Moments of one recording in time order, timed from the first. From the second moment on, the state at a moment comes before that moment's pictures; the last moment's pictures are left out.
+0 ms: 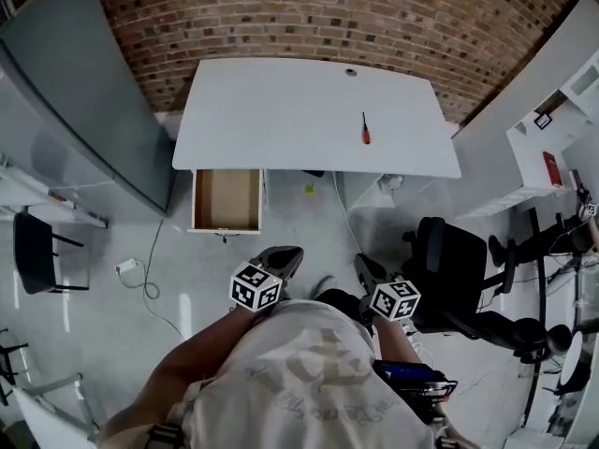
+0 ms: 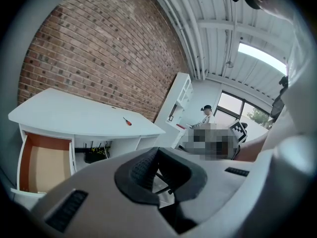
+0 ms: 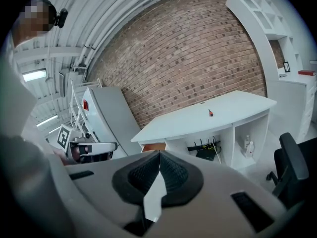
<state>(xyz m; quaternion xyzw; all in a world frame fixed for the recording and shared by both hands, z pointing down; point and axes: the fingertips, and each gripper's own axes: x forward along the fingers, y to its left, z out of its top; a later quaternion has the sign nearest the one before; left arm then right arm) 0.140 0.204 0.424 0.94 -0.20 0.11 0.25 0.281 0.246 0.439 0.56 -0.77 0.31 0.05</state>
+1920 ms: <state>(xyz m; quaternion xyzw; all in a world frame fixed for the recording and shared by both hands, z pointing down) 0.302 -0.028 0.440 0.91 -0.26 0.17 0.27 0.469 -0.042 0.511 0.55 -0.74 0.38 0.12</state>
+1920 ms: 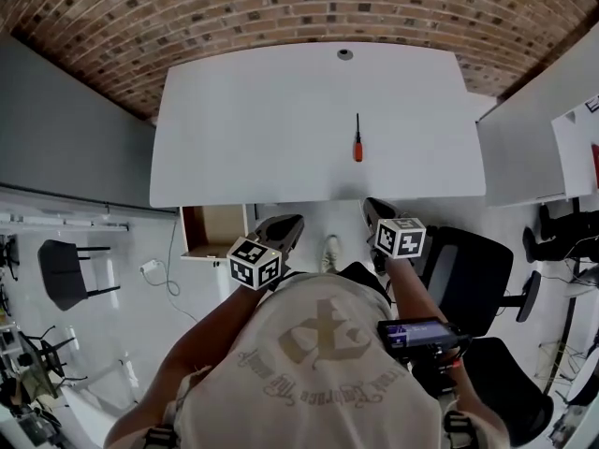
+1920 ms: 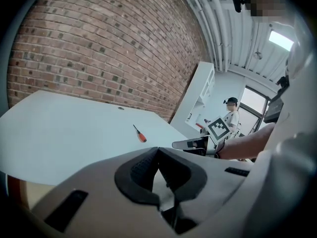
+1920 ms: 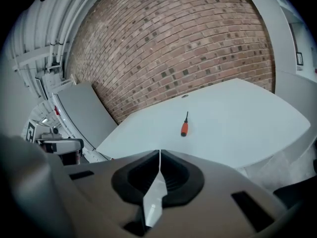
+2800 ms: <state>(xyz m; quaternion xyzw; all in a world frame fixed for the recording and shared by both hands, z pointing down) 0.304 -0.113 0.446 0.88 -0.37 0.13 0.27 0.512 -0.182 0.558 0.52 -0.74 0.40 0.18</state>
